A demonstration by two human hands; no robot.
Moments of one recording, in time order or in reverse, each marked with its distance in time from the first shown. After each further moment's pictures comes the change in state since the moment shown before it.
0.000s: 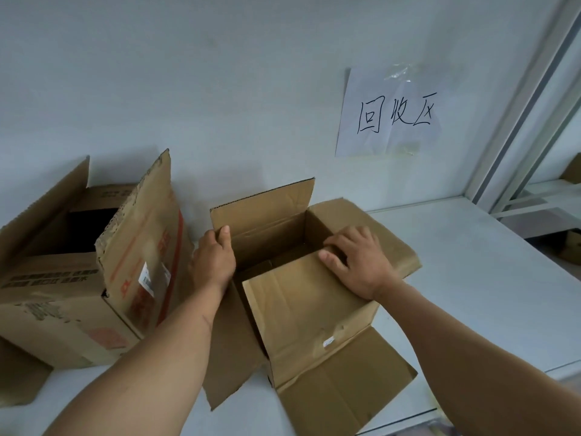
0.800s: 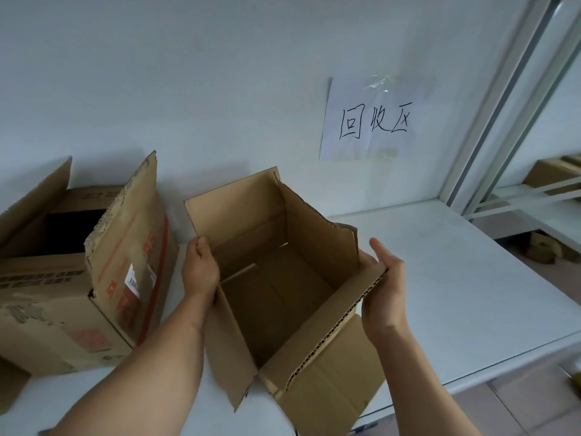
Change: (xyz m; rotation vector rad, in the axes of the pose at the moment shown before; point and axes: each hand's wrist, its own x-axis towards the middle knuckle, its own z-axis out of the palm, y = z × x) left_hand -0.019 -0.004 0.005 -0.492 0.007 -0.166; right_hand -0.075 -0.044 -0.030 1.395 0.366 0.557
